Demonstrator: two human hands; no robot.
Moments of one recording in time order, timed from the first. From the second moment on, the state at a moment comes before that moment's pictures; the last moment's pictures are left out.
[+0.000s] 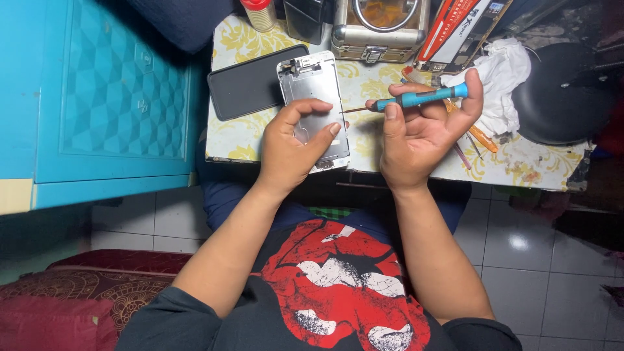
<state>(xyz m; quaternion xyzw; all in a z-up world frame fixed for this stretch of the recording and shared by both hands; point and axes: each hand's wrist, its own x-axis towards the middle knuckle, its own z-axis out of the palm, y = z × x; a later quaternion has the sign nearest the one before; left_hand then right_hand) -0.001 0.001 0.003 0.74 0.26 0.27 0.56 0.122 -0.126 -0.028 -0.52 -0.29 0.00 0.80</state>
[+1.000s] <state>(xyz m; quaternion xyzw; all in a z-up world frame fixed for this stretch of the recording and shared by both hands) 0.000 0.017 0.013 0.41 0.30 0.23 0.83 0.125 -0.127 -0.019 -0.53 -0.22 0.06 0.82</state>
